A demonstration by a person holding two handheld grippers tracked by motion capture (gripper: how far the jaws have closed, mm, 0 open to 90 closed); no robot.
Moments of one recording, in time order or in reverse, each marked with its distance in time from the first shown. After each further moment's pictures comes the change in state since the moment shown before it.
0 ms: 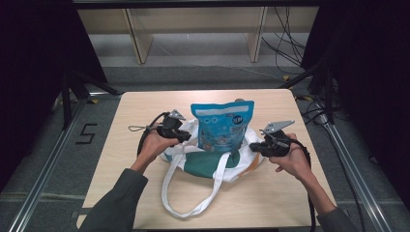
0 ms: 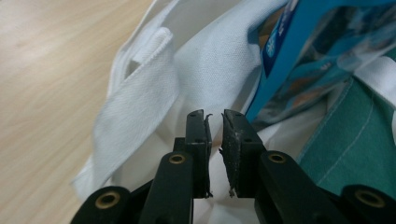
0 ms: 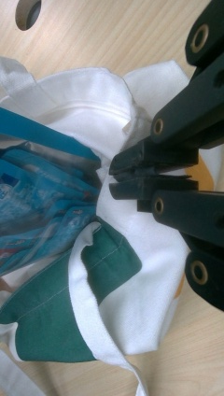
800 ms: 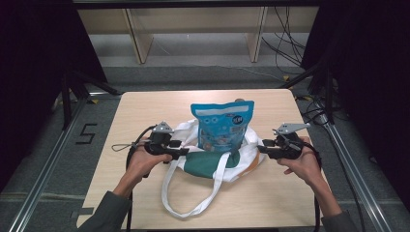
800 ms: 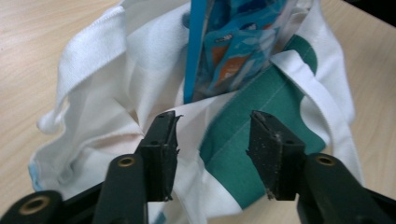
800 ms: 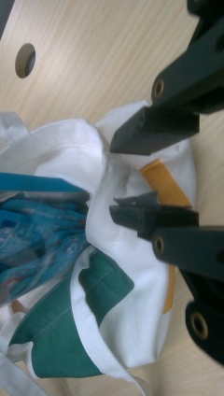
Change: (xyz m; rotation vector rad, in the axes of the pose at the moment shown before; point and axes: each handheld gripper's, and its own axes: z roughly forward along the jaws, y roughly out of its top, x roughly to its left) left arm -0.036 -0.042 -0.051 -0.134 -0.065 -0.075; right arm -0.010 -0.016 -0.025 -0.049 -0.091 0.038
